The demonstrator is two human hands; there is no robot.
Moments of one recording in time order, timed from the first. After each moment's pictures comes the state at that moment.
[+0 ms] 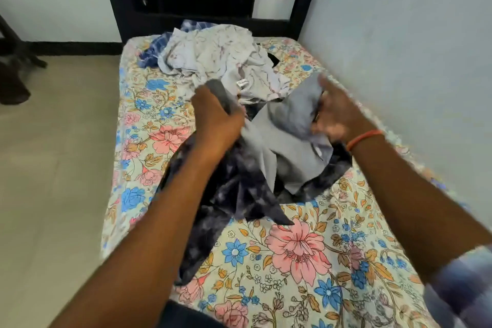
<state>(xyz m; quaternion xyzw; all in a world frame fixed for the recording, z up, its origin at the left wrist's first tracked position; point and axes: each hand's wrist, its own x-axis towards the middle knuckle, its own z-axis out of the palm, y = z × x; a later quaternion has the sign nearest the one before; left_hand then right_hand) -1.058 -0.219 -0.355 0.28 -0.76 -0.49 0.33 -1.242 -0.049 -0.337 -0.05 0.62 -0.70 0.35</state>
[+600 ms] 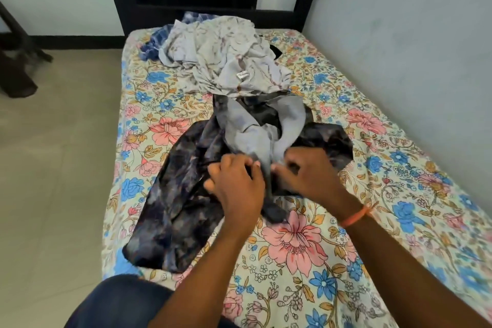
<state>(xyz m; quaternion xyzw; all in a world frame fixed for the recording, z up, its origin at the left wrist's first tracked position) -1.025 -0.116 -0.447 0.39 -0.81 -0.34 0.28 -1.138 -0.006 -0.417 -0.52 0.81 -0.27 -0.10</state>
